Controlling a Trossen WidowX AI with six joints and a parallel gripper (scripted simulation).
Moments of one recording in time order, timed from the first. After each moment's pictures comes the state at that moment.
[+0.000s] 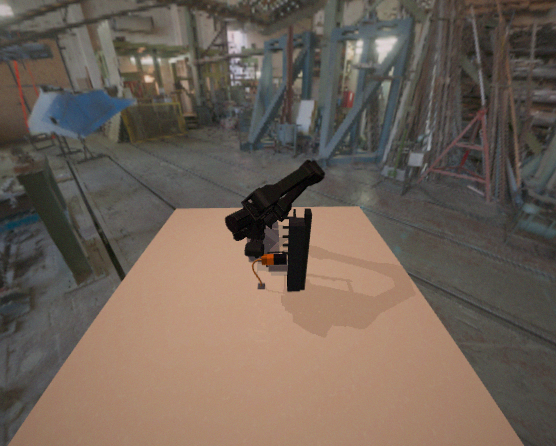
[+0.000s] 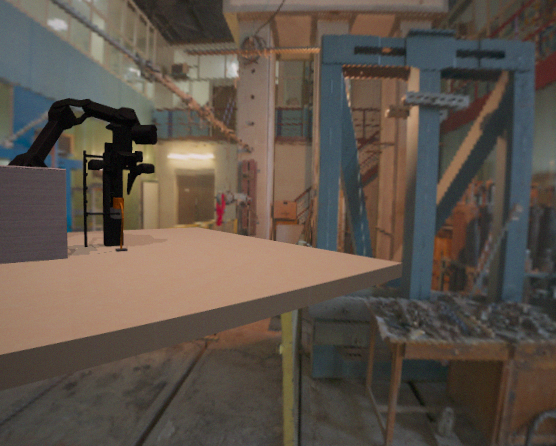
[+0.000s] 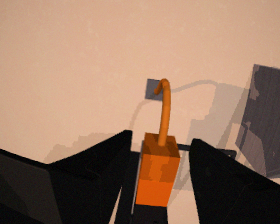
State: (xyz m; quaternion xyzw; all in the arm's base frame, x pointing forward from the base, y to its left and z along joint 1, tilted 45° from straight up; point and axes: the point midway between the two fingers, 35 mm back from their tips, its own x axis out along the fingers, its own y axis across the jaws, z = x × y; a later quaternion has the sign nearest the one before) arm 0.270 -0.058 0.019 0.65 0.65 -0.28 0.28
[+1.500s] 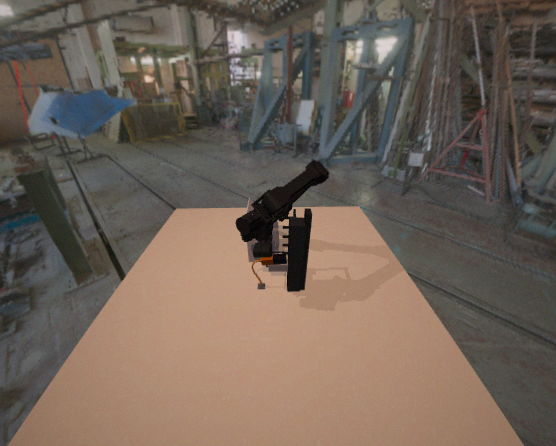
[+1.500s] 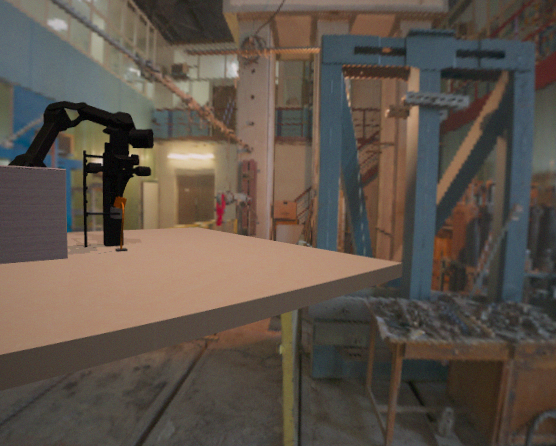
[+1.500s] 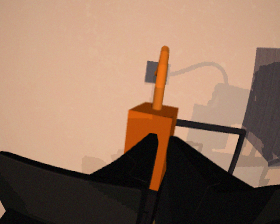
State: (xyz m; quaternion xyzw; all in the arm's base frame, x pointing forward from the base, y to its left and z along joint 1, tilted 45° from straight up) arm 0.266 -0.033 0.032 0.65 0.65 -0.28 0.27
